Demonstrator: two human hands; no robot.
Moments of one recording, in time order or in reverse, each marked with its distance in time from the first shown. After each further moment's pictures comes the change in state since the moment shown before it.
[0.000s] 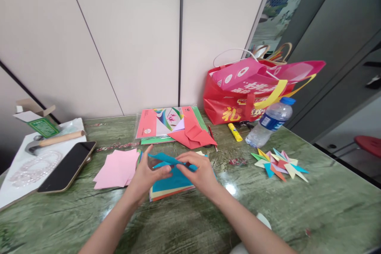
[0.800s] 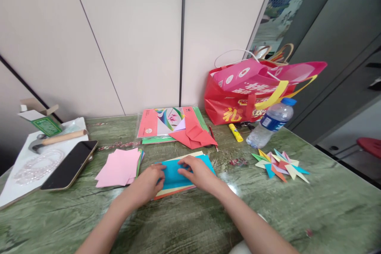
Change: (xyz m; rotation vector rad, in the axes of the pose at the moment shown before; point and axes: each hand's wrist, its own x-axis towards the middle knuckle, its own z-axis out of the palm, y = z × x) left_hand 0.008 -0.012 -0.027 1.261 -0.402 0.376; right_hand -0.004 0.035 0.003 -0.227 -0.332 0.202
